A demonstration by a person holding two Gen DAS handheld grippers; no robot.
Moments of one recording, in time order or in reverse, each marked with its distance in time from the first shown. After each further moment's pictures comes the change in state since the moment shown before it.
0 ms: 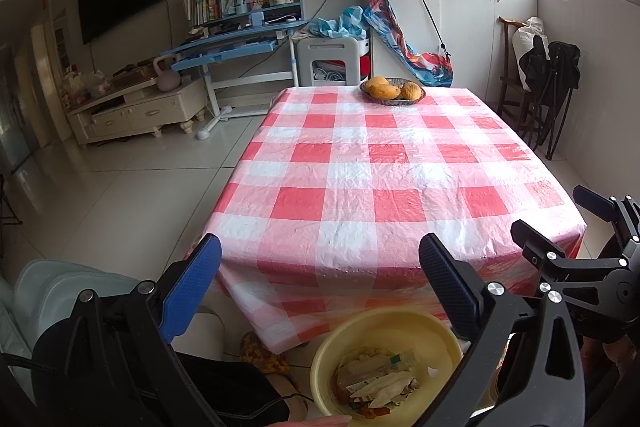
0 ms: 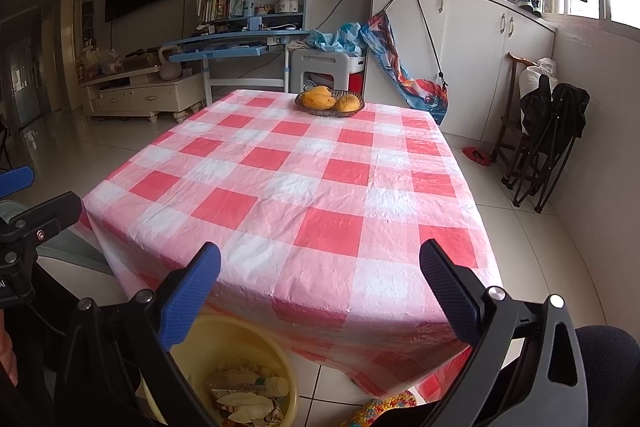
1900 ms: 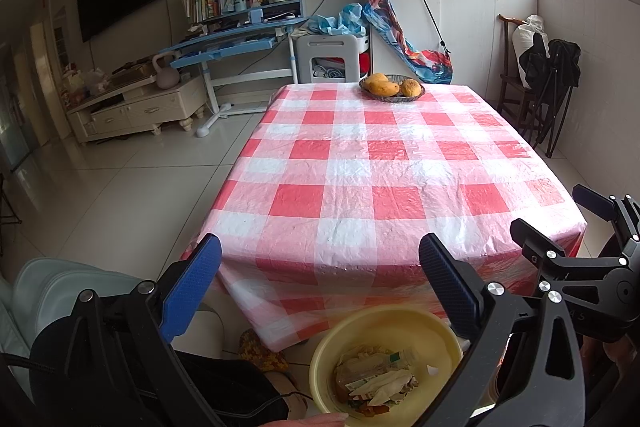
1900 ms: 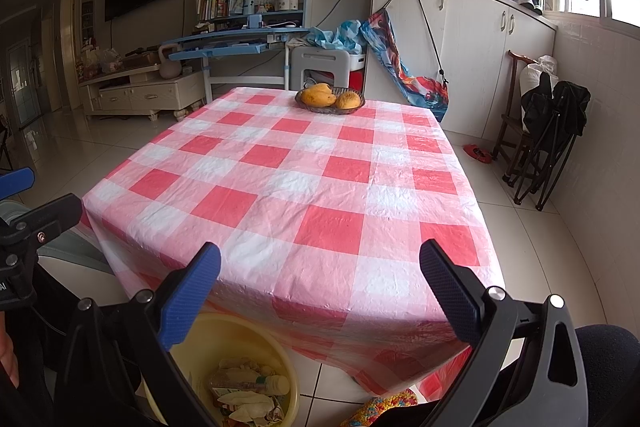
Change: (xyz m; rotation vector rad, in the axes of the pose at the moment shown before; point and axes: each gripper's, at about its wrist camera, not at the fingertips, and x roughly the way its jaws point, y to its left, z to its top) left arm 0.000 0.001 0.000 0.004 0.002 -0.003; right arm 0.000 -0.001 0.001 0.003 0.003 0.003
